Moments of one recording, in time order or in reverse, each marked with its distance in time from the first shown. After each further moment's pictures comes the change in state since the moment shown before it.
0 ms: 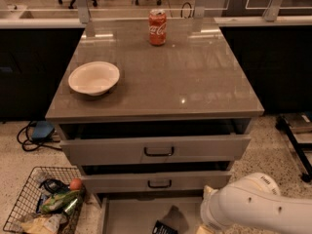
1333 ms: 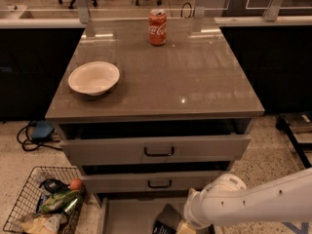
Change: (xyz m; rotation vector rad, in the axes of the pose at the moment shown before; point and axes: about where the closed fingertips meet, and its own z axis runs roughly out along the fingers) arm -0.019 -0.002 0.082 -0.024 -0.033 0.017
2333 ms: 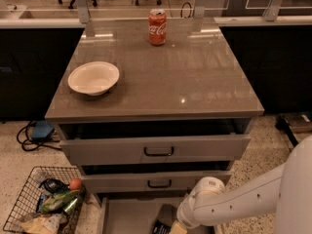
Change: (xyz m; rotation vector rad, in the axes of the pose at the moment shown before) arm 0.006 -0.009 0.083 -0.028 0.024 0.083
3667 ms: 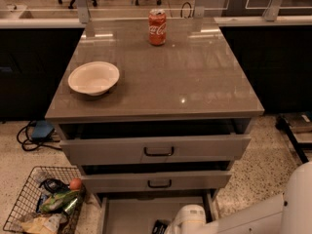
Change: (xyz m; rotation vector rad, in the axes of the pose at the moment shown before) arm 0.010 0.062 0.102 -0.050 -0.018 0.108
